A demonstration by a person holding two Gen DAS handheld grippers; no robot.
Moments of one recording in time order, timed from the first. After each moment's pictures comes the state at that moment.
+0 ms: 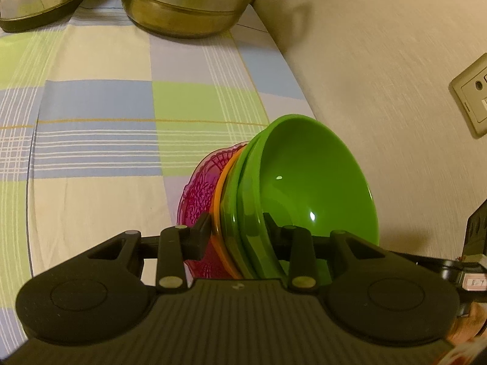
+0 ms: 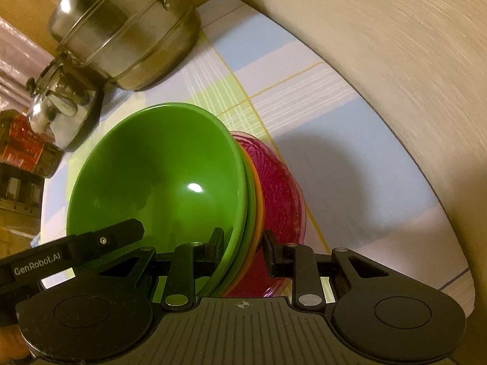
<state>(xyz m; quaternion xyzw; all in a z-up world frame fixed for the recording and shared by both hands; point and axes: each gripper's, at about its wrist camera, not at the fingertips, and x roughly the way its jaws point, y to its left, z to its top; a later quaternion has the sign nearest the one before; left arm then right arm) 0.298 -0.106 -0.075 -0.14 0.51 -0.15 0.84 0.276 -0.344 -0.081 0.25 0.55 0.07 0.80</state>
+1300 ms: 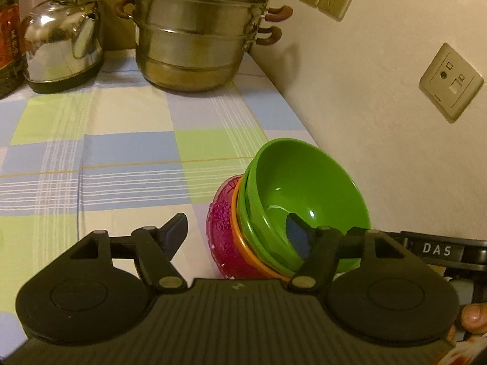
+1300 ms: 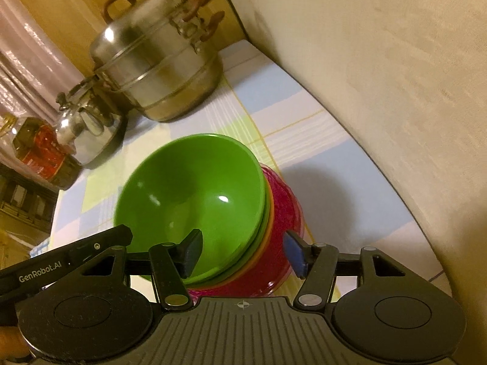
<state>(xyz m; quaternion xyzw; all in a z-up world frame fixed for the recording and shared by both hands) 0.240 -0.093 -0.030 -0.07 0.42 -0.13 0.90 0.227 -0.347 -0.026 0.23 0.47 0.08 0.85</state>
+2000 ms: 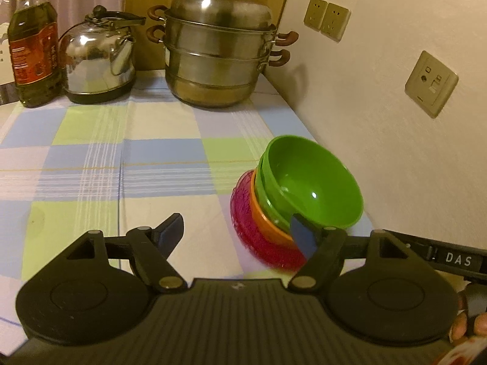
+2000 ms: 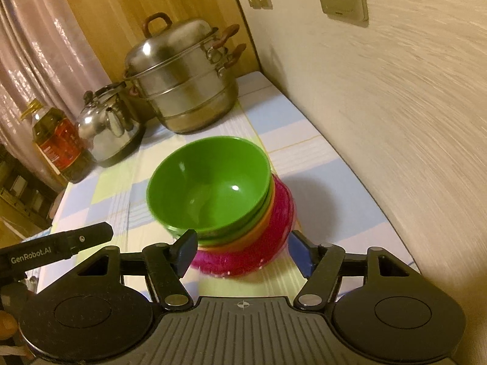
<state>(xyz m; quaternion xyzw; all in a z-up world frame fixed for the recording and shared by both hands) 0.162 -0.073 -0.007 -0.06 0.38 -0.09 0.92 0.145 -0.333 0.009 0.18 0.41 0.08 0.89</state>
